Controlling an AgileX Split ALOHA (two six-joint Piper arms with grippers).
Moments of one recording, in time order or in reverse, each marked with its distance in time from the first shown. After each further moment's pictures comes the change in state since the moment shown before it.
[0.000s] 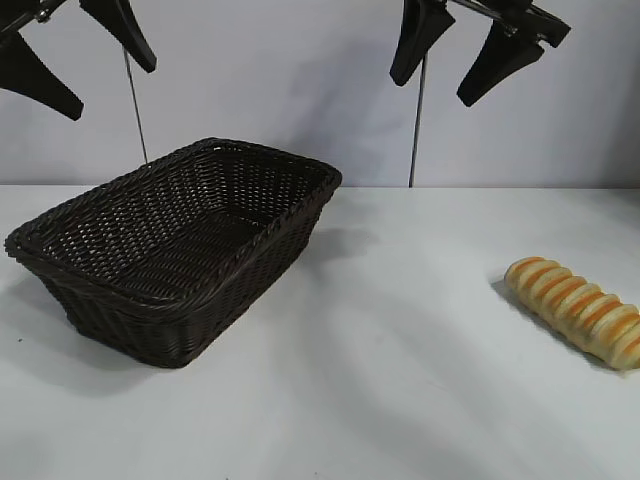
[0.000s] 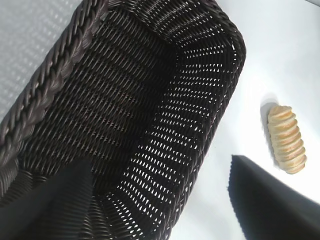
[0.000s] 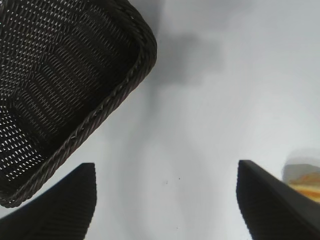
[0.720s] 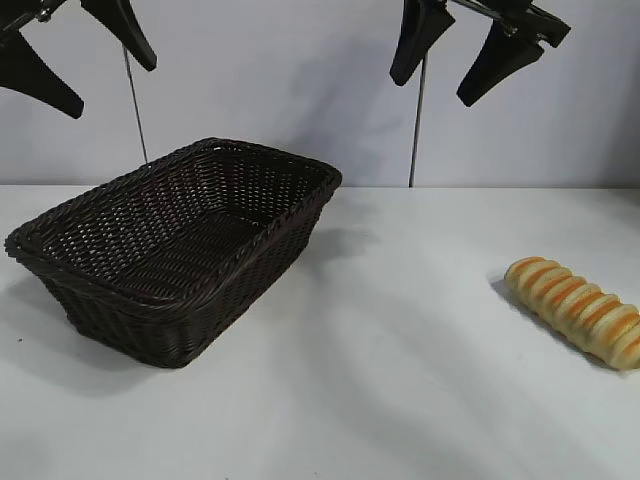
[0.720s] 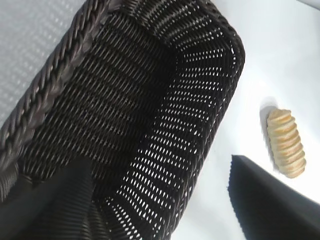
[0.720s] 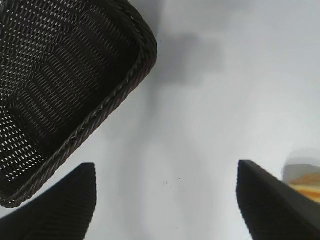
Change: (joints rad) left arm 0.000 0.000 0.000 0.000 0.000 0.000; right arm 0.000 0.000 0.000 0.000 -0.001 0.000
